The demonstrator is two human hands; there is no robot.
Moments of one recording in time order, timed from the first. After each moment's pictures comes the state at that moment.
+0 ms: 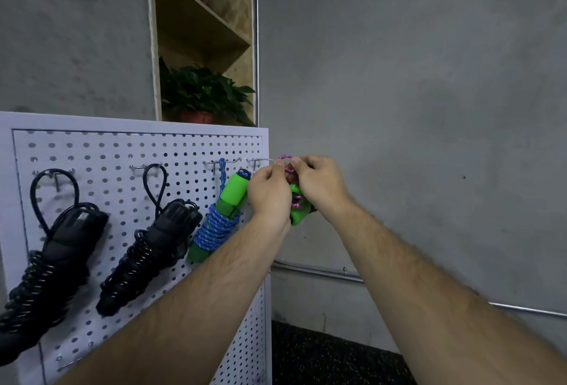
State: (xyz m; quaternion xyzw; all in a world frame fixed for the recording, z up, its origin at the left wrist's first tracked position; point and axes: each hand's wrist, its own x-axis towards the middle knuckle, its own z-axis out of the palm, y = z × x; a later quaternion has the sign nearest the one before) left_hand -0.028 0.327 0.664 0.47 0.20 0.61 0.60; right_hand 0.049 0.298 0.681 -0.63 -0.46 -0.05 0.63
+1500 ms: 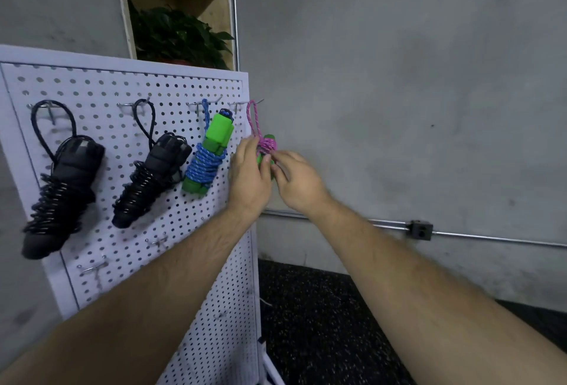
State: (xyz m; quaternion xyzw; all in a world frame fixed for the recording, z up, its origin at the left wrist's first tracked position) left_hand -0.062 0.332 0.570 0.78 0.22 0.56 0.18; right_hand 0.034 0.255 0.573 -0.62 -0.61 -0.22 0.45
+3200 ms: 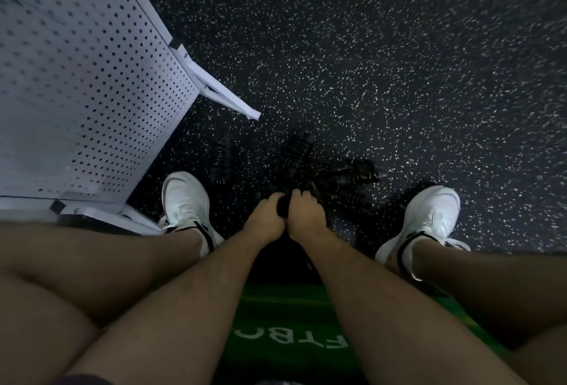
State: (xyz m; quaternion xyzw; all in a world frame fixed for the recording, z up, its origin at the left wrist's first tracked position) left_hand -0.155 0.123 -0.038 0.77 0.36 -0.26 0.45; right_hand -0.083 0.029 -0.034 -0.90 -0.29 0.34 0.01
